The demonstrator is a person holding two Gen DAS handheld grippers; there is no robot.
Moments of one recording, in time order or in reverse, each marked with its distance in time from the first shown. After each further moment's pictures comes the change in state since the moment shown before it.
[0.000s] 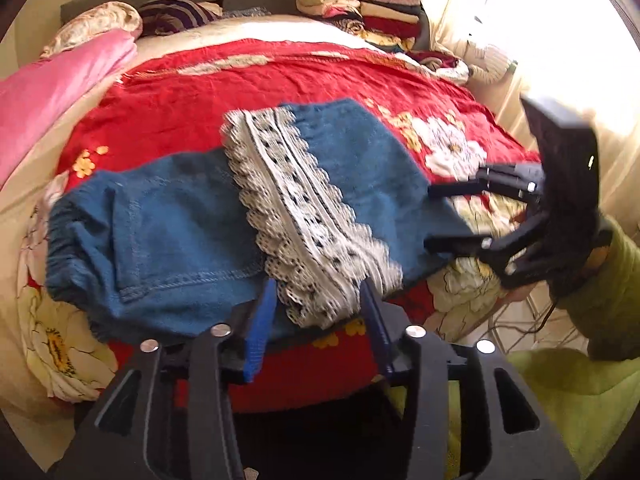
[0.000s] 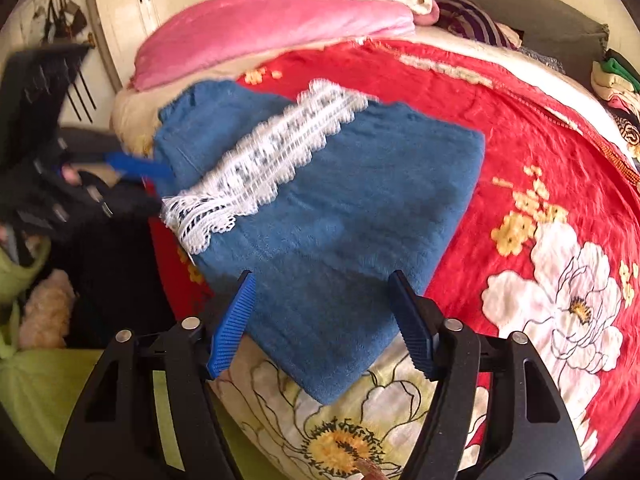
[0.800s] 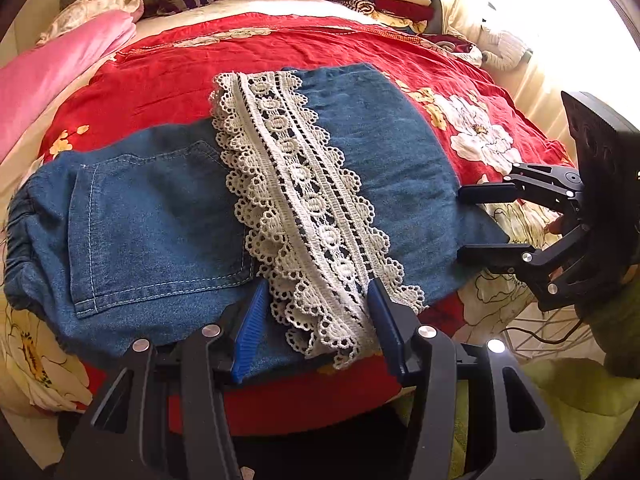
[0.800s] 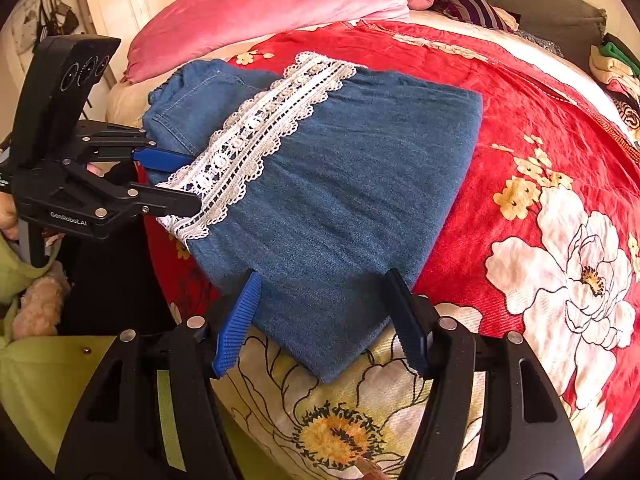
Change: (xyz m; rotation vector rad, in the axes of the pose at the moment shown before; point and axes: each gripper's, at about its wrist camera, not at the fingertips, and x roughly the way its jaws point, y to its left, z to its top) left arm 0.049 0.000 -0.001 -0.006 0.081 0.020; right arm 0.003 -0.006 -0.016 0.031 0.026 0.001
